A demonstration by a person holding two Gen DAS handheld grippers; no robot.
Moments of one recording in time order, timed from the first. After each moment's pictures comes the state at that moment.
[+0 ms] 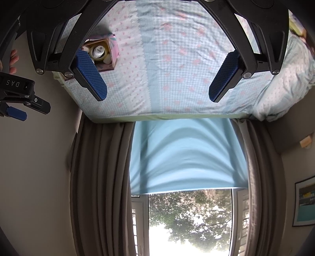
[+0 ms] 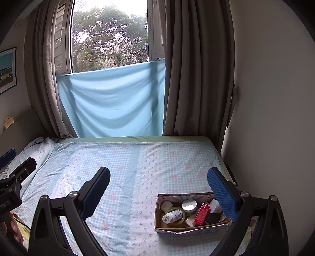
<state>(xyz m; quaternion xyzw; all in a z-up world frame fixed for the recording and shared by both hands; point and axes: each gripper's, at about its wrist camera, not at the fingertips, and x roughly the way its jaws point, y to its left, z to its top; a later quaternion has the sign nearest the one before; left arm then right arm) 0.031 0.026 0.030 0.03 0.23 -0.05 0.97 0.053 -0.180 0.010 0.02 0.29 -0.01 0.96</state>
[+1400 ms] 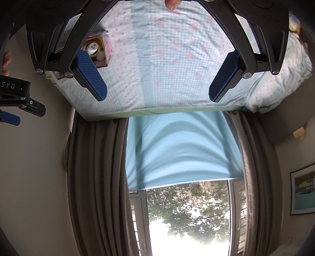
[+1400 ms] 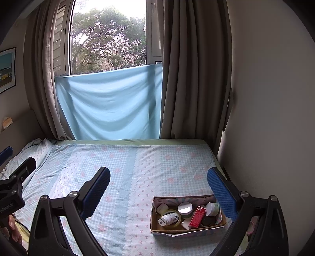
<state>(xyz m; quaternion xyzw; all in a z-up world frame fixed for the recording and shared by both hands) 0.026 0.008 0.036 0.06 0.20 -0.02 0.98 0.049 -0.190 0.013 0.01 0.28 -0.02 0.96</state>
